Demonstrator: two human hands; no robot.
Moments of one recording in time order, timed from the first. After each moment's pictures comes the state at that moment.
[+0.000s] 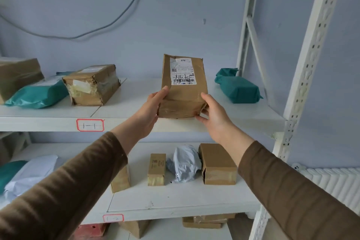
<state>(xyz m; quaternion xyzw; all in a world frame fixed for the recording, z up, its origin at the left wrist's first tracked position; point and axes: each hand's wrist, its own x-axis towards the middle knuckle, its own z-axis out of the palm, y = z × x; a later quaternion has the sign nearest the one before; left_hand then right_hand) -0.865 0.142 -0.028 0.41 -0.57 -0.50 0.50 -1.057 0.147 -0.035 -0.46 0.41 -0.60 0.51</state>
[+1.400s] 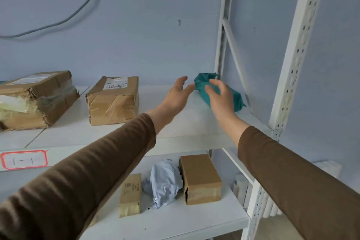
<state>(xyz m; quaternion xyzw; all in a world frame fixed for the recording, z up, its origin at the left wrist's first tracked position) -0.999 0.021 0.011 0.38 -0.71 -0.37 0.47 -1.151 0.027 -0.008 -0.52 0.54 -0.65 0.11</state>
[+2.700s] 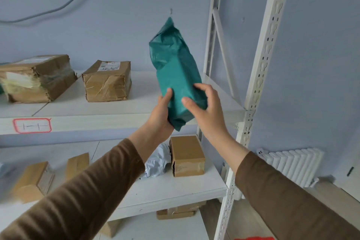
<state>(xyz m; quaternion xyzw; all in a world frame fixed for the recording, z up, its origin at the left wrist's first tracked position) -1.011 0.127 -0.065 0.23 -0.43 -0.69 0.53 -1.142 0.183 -0.056 -0.63 0.46 -0.62 0.10</state>
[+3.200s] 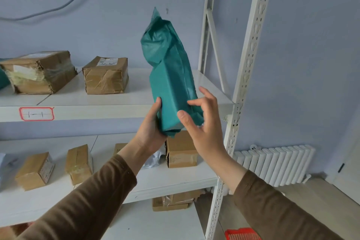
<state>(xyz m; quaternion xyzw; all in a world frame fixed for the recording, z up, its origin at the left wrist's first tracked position) -1.001 0.192 -0.102 0.17 -0.45 -0.70 0.53 -1.147 0.263 -0.090 -0.67 0.41 -0.62 0.00</state>
